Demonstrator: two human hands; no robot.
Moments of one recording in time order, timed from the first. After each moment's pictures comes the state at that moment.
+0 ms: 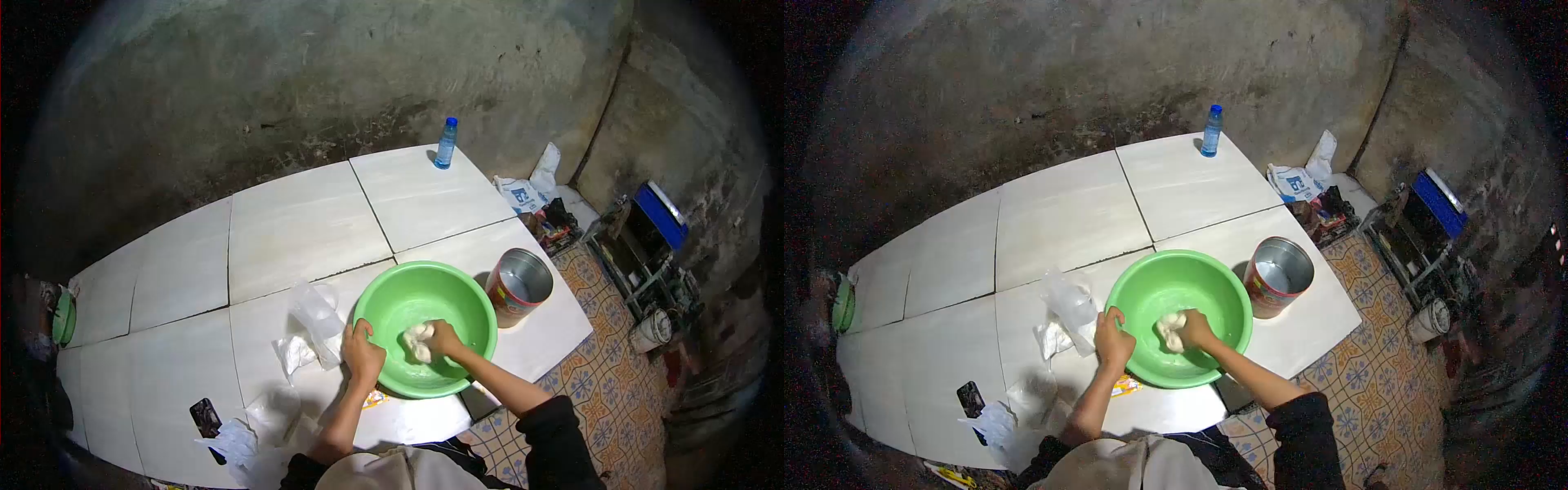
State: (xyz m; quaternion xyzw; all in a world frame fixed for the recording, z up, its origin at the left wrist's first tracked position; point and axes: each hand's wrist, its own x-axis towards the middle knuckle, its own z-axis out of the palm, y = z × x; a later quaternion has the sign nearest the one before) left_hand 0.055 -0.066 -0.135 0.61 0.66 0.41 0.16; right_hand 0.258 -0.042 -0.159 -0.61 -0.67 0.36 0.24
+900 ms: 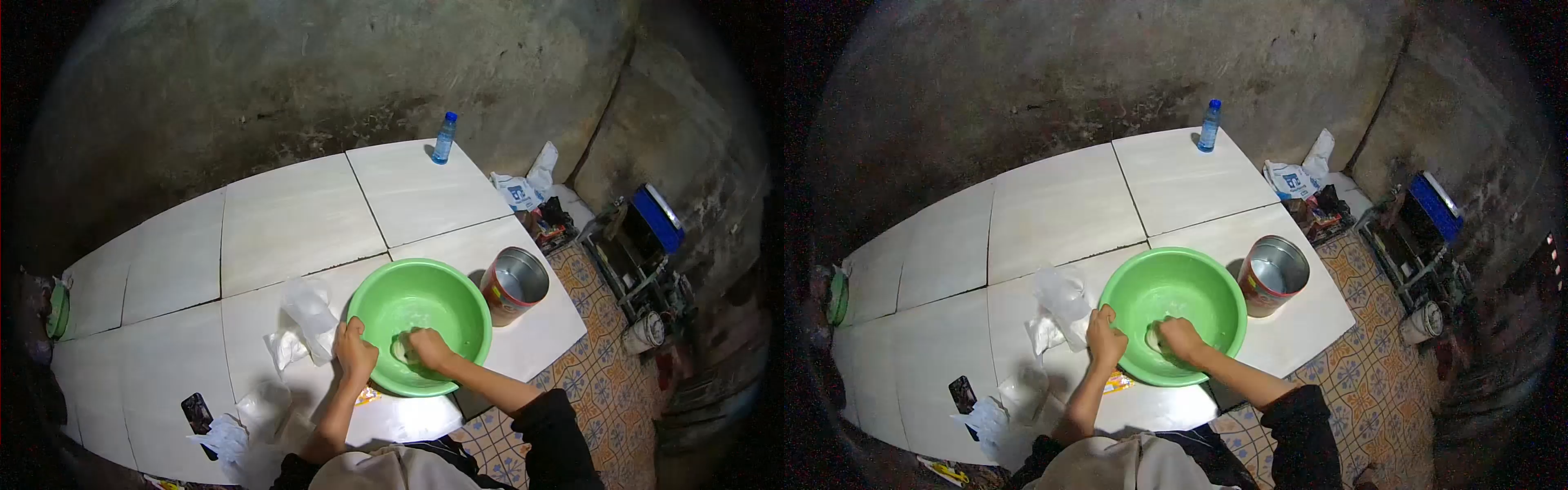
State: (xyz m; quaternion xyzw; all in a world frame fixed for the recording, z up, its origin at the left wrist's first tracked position) left_hand 0.052 -0.066 -0.135 0.63 0.64 0.41 0.16; right_hand 0.243 -0.063 -0.146 -0.50 -0.86 0.08 0.10
